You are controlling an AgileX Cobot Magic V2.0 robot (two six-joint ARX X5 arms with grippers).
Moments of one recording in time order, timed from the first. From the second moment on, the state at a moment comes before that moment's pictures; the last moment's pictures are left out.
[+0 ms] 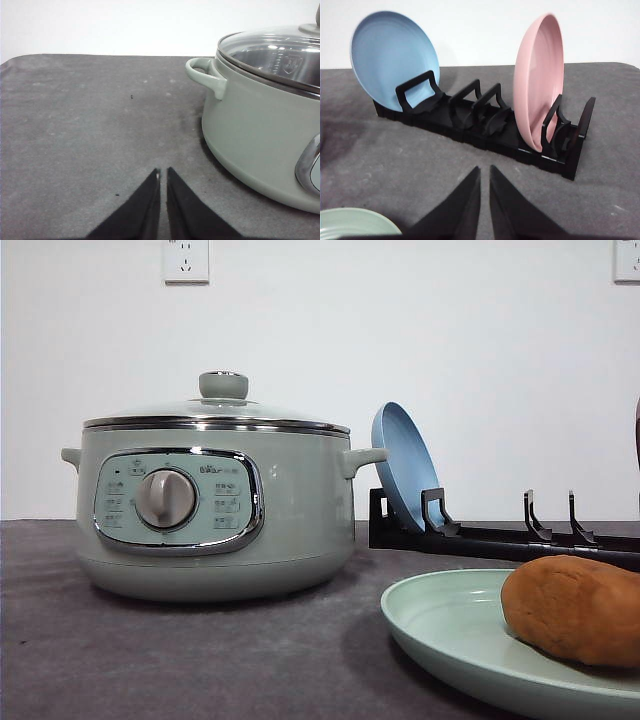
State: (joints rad) left_arx -0.04 0.00 0.03 -0.17 0.02 -0.02; right_arx 0.01 0.01 0.17 -0.30 -0.03 0.07
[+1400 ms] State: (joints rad) left_arx -0.04 0.00 0.03 -0.17 0.02 -0.02; right_arx 0.06 0.01 0.02 -0.17 -0.03 0.00
